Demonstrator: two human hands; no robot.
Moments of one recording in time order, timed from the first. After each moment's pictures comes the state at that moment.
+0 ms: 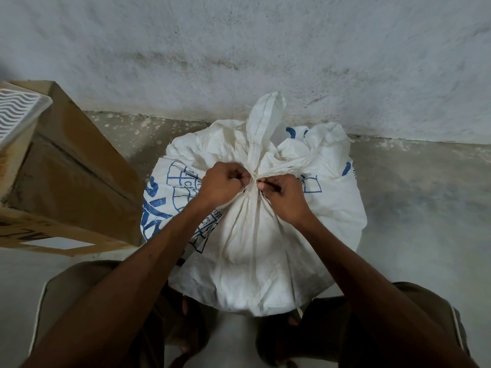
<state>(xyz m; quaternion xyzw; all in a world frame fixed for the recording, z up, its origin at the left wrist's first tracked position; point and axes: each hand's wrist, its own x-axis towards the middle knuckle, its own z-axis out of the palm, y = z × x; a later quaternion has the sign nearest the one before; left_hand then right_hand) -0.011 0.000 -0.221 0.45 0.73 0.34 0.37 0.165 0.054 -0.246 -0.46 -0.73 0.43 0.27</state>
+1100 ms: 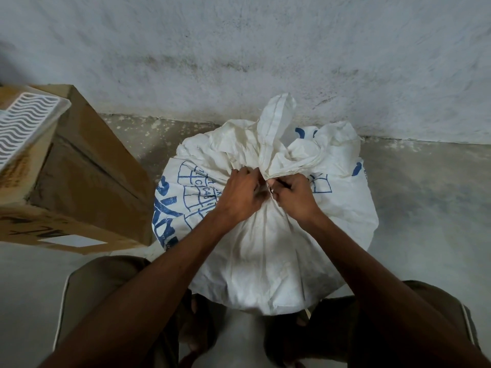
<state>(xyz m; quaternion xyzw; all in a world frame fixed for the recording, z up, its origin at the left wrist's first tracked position) 0.009 -0.003 -0.248 0.65 0.70 0.24 0.14 0.158 0.046 -0.234 -0.47 -0.66 0.51 0.27</state>
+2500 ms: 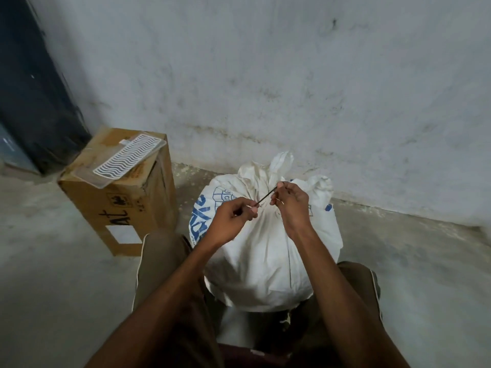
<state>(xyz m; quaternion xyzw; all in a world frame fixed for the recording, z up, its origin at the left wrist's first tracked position) 0.028 -0.207 -0.114 0.44 0.58 0.58 0.35 0.164 -0.105 -0.077 -0.37 -0.48 0.63 0.48</state>
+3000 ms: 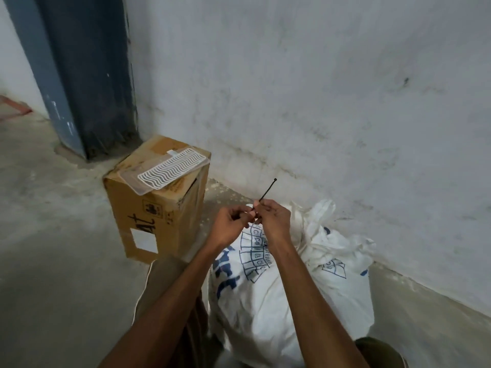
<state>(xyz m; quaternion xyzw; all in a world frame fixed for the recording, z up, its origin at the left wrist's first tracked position) -0.076 -0.191 -0.104 0.33 0.62 0.66 0.27 0.015 -0.105 -0.073 -0.38 -0.60 0.61 0.36</state>
